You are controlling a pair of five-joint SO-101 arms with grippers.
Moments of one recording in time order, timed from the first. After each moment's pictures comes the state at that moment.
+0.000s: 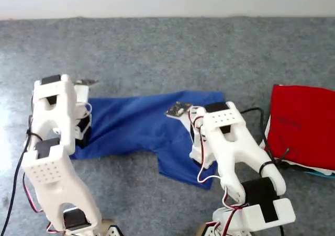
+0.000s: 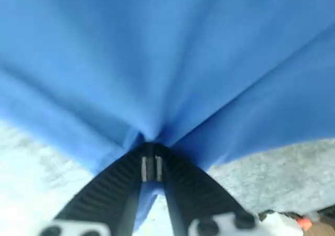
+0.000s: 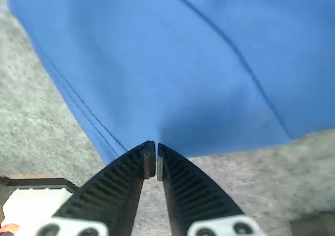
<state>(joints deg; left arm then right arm) -18.3 29.6 -3.2 96.7 -24.9 -16.3 -2.5 33.7 77.7 34.6</state>
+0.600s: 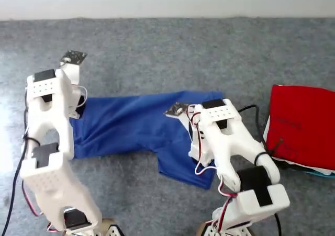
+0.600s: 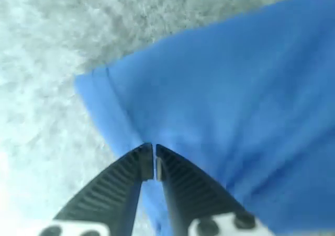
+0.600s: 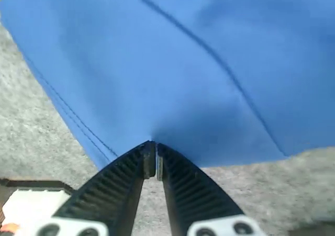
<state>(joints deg) -18.5 25.9 -3.5 77.8 -21.5 -16.2 4.7 30.6 78.1 34.6</state>
